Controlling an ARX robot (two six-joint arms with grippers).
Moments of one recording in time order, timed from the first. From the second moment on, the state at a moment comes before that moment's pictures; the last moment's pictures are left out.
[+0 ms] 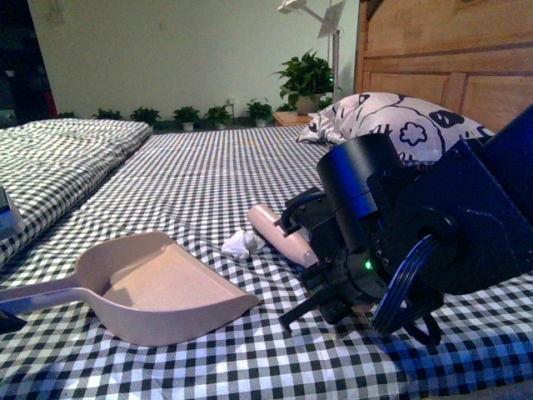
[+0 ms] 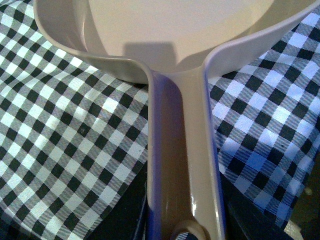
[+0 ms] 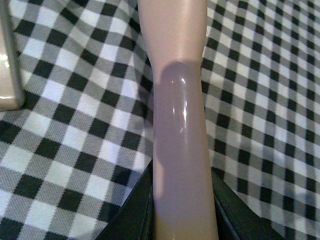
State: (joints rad) left arm 0.22 1.86 1.21 -0.37 0.58 1.08; right arm 0.40 2.07 1.24 0.17 0.24 -0.24
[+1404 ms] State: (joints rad) left arm 0.22 1.86 1.21 -0.37 0.58 1.08; right arm 0.10 1.92 1.16 0.20 0.17 -0.15
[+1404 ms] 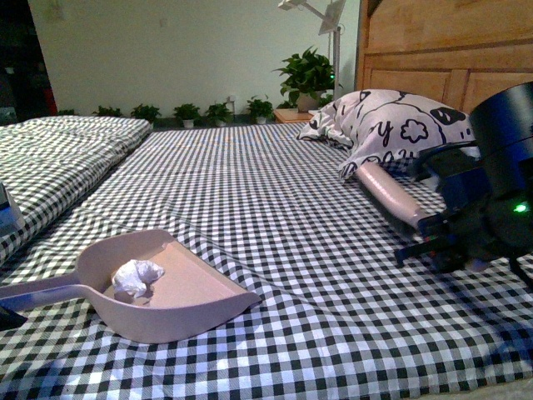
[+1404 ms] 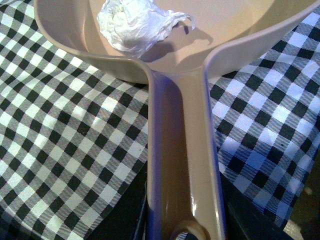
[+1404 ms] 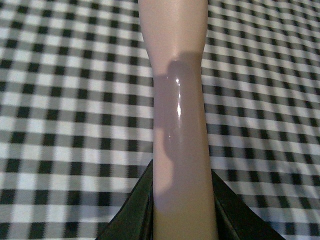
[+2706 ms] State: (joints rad) left arm 0.34 1.00 0.73 0.25 0.49 0.21; right arm -0.33 0.79 0.90 0.08 -0.43 0.08
